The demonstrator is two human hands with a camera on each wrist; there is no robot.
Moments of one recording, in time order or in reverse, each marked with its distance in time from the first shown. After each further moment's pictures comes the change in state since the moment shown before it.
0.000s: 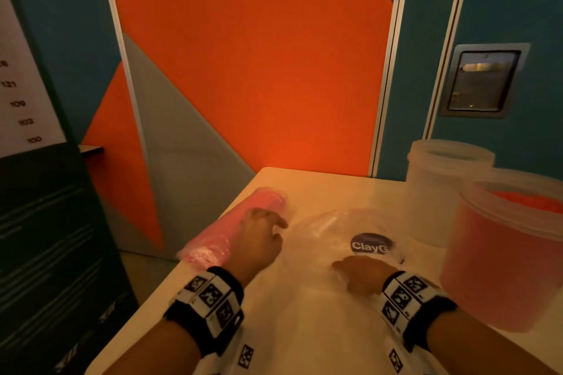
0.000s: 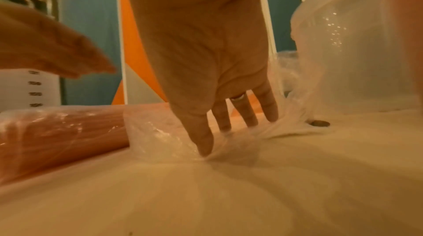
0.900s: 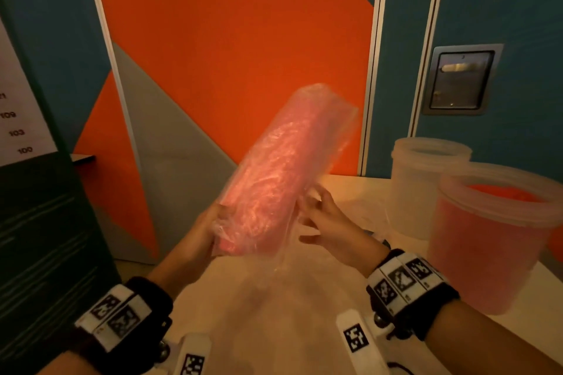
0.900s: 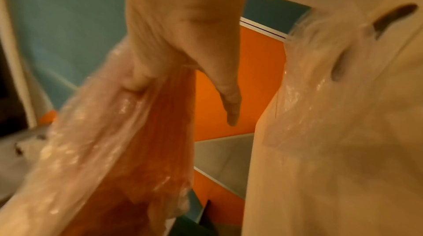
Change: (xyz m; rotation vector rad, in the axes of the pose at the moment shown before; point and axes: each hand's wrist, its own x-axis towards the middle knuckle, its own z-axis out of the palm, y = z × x) left_hand -0.043 -0.003 -0.080 -1.306 -0.055 -0.268; right_hand -0.052 -0.060 -0.061 1.531 0.344 -0.307
